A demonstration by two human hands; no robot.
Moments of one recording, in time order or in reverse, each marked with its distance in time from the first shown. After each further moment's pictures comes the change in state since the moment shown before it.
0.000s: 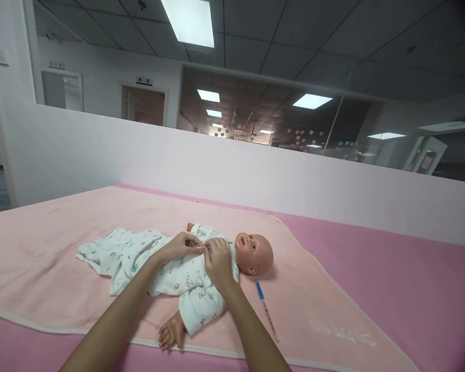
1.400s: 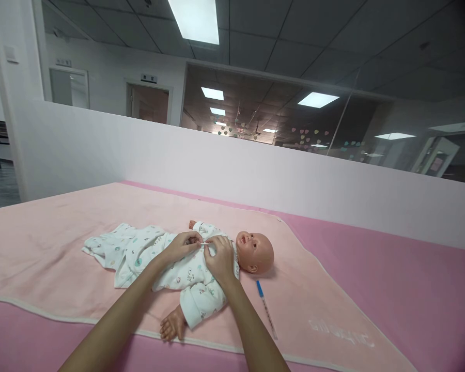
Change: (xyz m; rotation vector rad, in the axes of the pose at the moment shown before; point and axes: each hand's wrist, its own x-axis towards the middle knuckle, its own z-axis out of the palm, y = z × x) left_hand -0.009 -0.001 0.009 0.054 0.148 0.086; right_hand 0.001 0.004 0.004 0.013 0.060 0.056
